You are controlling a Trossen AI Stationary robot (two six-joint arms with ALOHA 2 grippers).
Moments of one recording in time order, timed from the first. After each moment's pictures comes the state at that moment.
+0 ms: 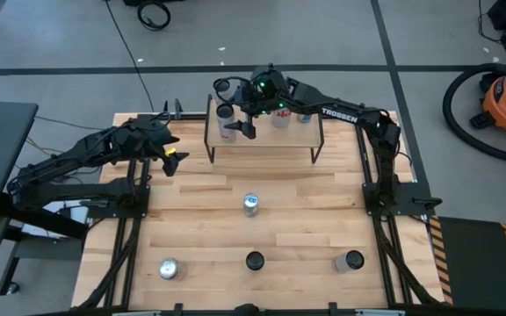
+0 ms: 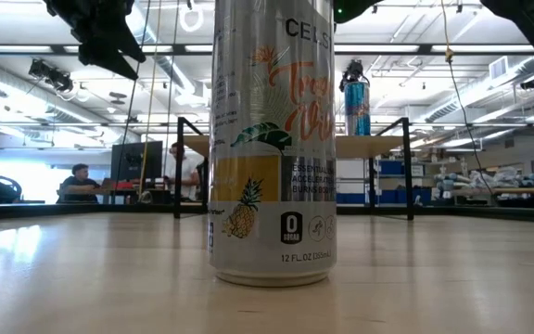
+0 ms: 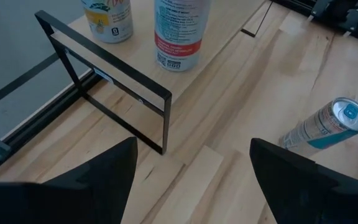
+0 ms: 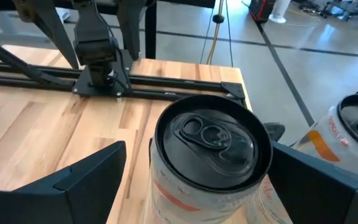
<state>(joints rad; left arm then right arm) 0.37 0.76 0.91 -0.80 -0.13 -0.21 -0.43 1.95 1.90 -0.41 -0.39 -0.31</state>
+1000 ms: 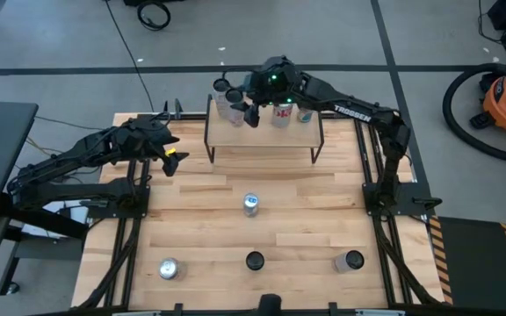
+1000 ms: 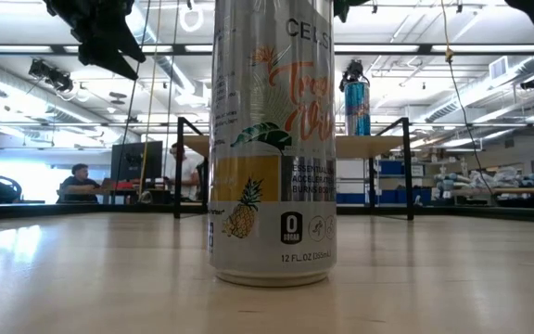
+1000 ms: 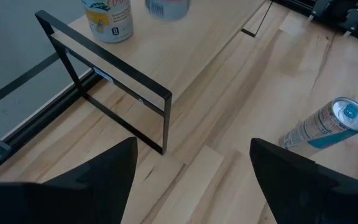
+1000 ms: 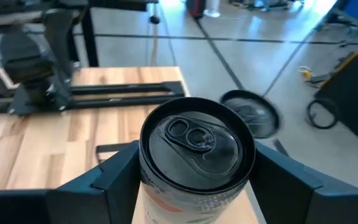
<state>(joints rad) 0.37 0.76 0.91 -0.80 -0.13 -0.21 -0.45 1.85 1.90 -0.44 -0.13 -0.22</state>
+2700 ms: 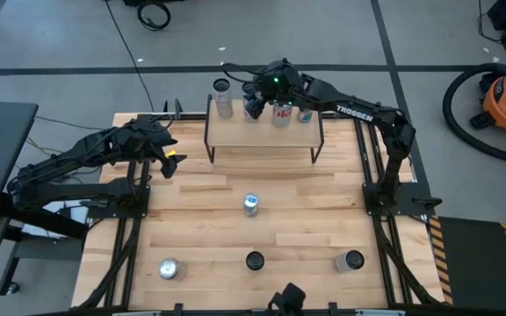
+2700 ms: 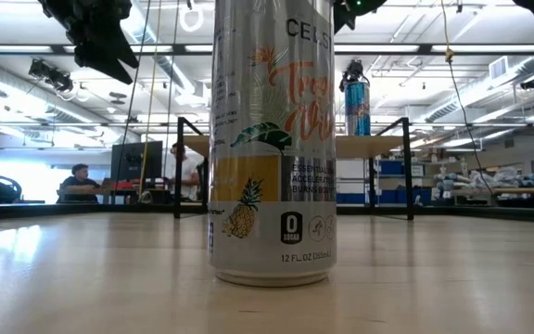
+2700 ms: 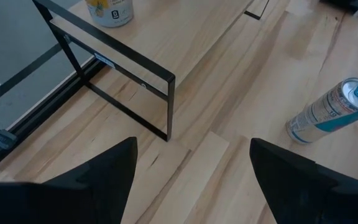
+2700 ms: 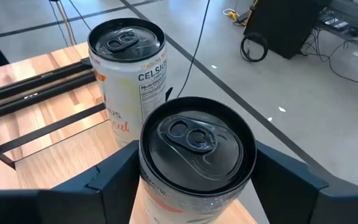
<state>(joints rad) 0.37 0.76 0.91 -0.85 -0.14 -0.19 -0.48 1.82 1.79 -0.49 0.16 0.03</state>
